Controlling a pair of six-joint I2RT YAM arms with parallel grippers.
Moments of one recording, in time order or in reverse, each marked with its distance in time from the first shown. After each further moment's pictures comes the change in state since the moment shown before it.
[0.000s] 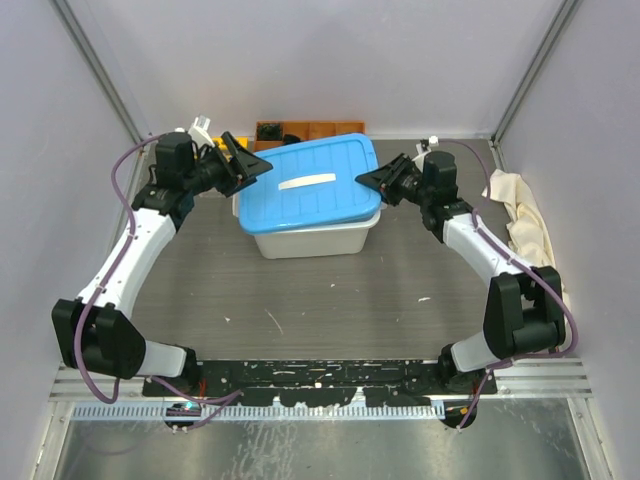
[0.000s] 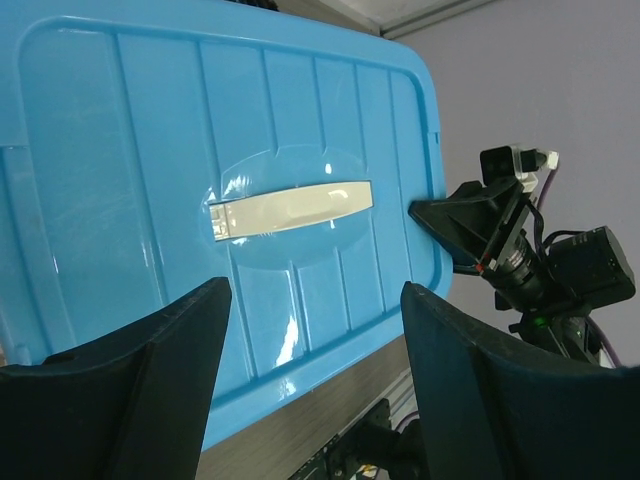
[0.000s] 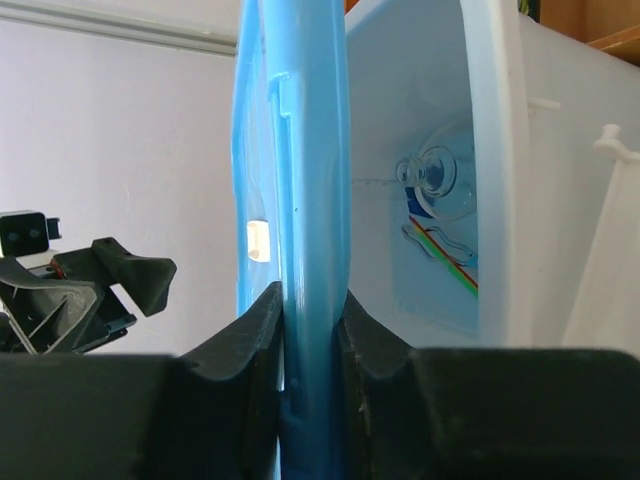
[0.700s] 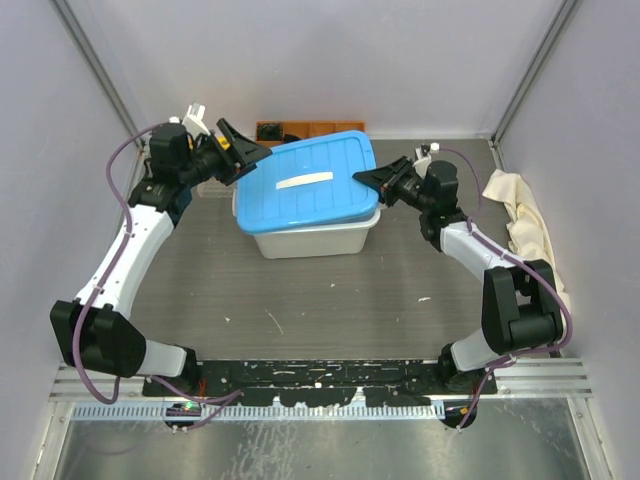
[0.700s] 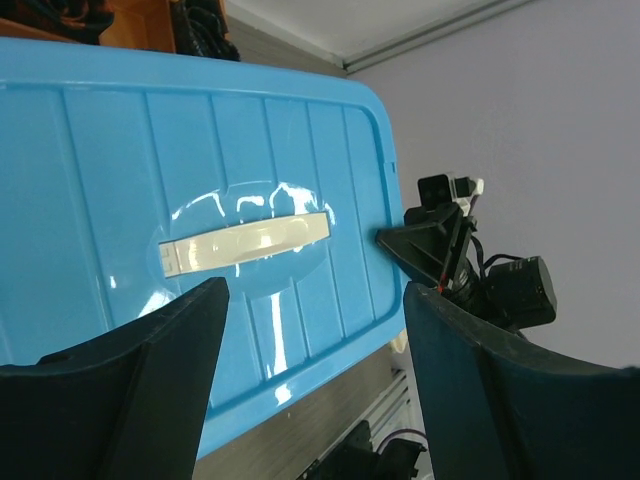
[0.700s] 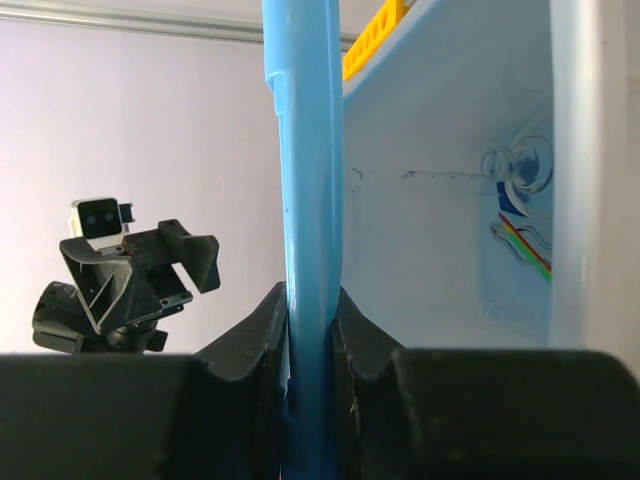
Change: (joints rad) left arm 0.000 0.019 0.069 0.048 -0.002 -0.054; right arm -0.005 0.025 -0.104 0.326 -0.090 0.248
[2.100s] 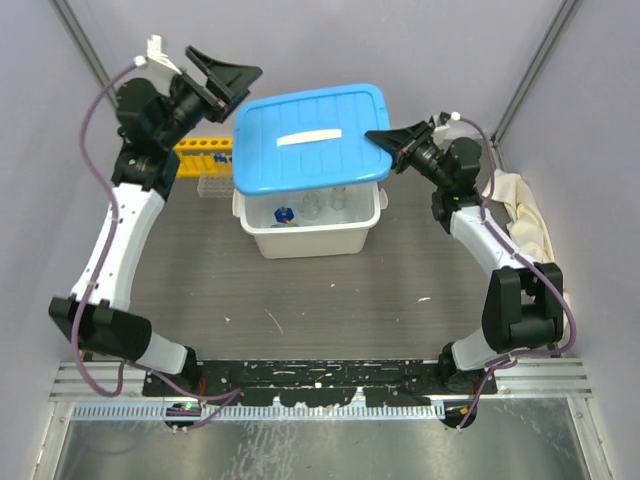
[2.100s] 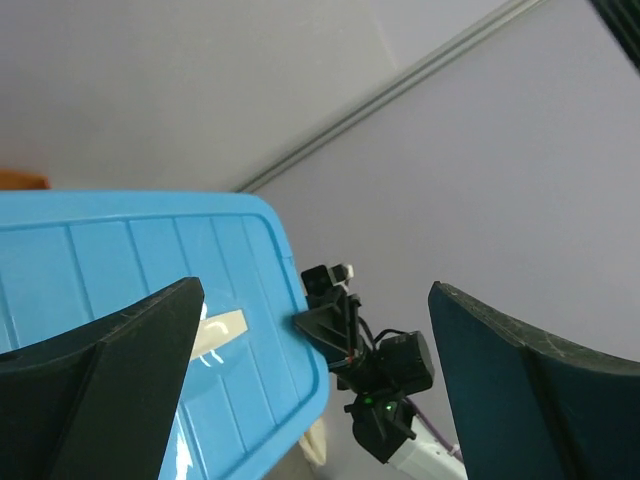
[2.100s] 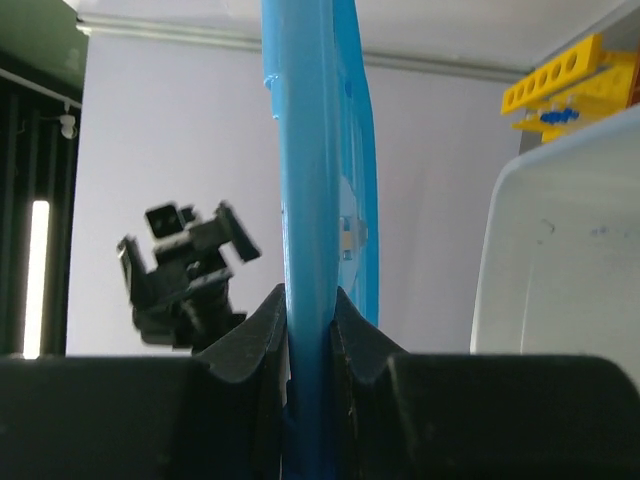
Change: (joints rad) left arm 0.001 0.052 0.370 0.199 -0.042 -0.163; right arm -0.078 0.007 0.196 0.120 -0.074 0.268
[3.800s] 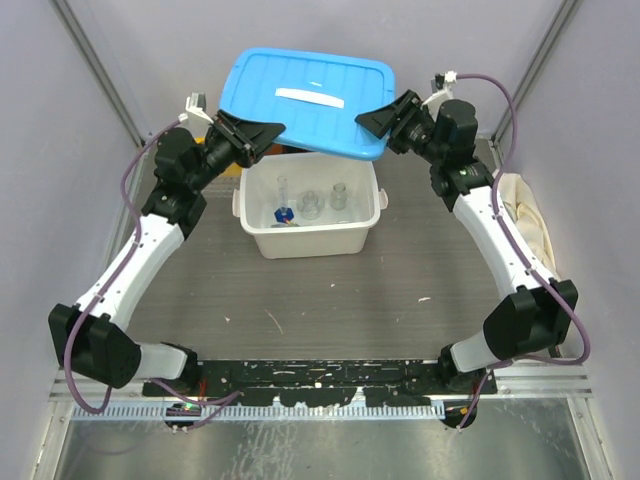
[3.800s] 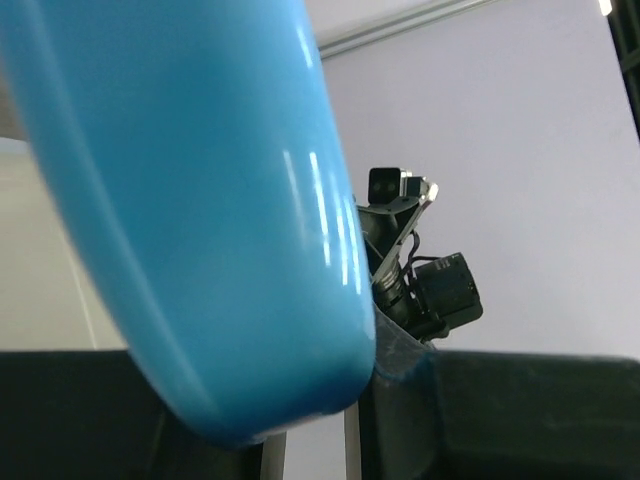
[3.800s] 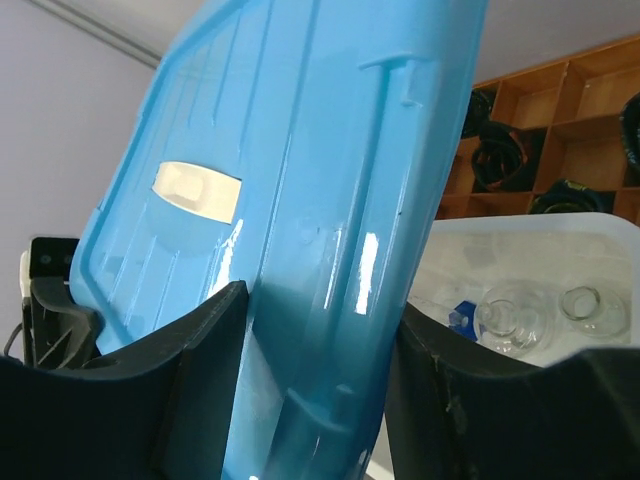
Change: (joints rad) left arm -0.135 -0.092 -0.429 0.224 -0.027 -0.279; right arm 0.125 -0.049 0.357 -0.678 0.299 -0.740
